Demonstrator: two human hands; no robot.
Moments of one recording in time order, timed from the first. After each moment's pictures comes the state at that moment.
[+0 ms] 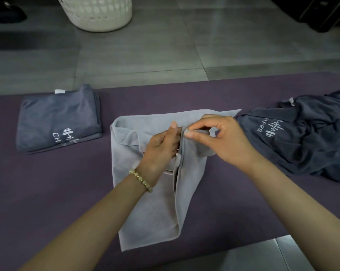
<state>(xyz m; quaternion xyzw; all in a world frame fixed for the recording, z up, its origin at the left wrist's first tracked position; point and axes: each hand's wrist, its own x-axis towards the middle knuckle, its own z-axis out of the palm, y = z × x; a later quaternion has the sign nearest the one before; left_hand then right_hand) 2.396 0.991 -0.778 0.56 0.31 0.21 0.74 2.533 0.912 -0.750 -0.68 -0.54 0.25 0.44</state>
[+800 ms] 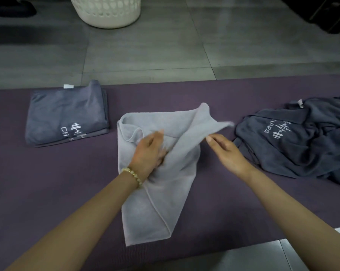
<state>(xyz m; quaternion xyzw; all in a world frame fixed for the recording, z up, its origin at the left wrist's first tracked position) 2.369 1.018 -0.811 0.59 0.42 0.20 0.66 2.546 0.899 -0.833 -0.76 -0.36 0.35 0.42</state>
